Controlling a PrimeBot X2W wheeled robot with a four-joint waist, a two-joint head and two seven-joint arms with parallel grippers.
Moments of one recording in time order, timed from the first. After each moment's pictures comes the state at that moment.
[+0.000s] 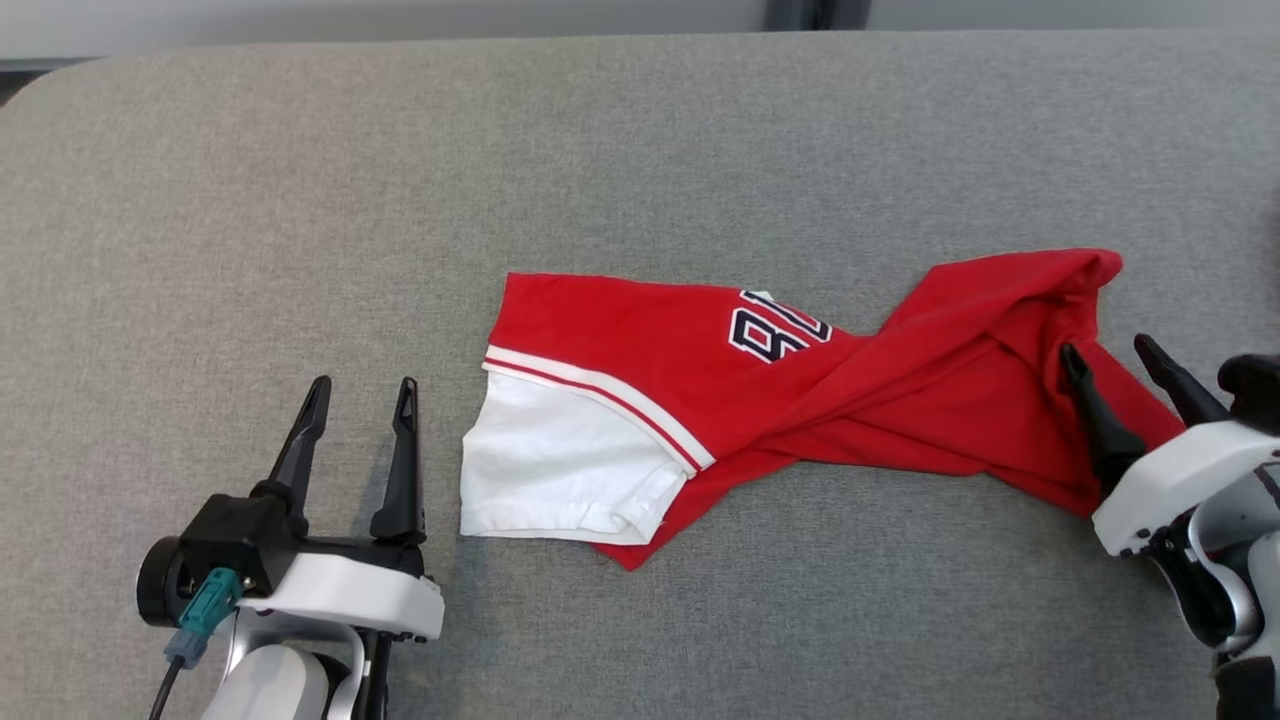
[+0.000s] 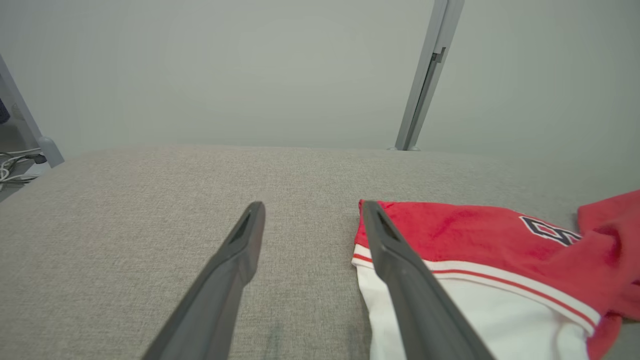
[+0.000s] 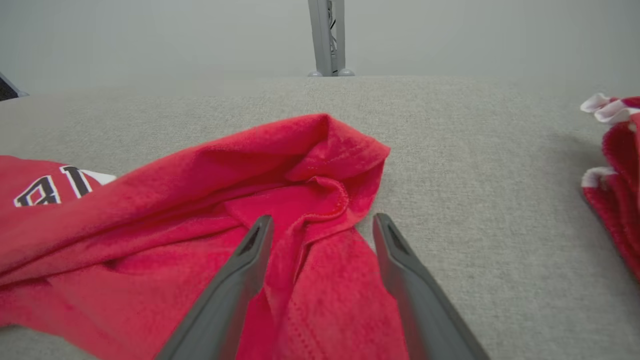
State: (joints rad) left arm -0.15 0.24 -0.32 0.08 -0.43 0.21 -0.23; right arm -0.31 -0.28 0.08 0.31 0.39 0.13 0.06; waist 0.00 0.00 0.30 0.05
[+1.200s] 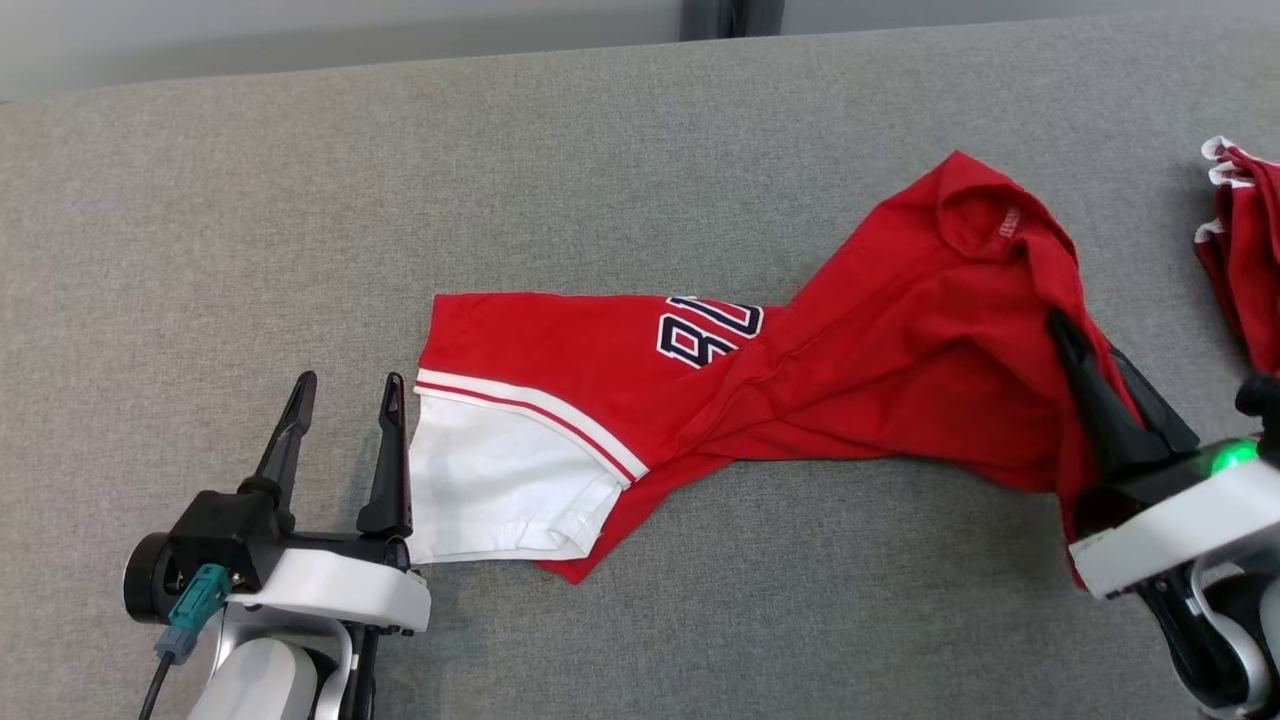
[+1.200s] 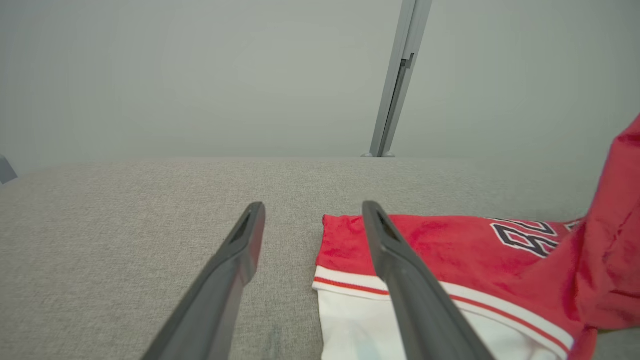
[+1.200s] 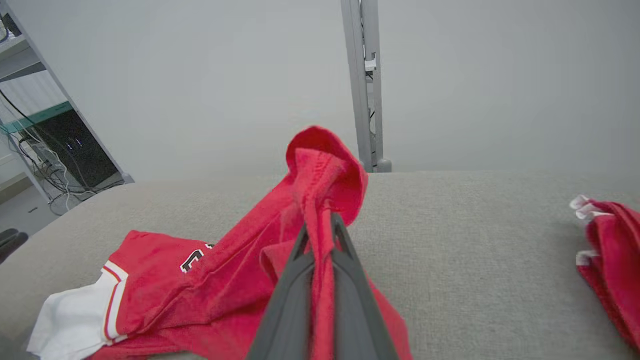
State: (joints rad) left arm -0.17 0.23 -0.30 0.13 -0.42 0.19 -0.26; right arm -0.19 -0.29 0.13 -0.08 0.51 0.13 0.05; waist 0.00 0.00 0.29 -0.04
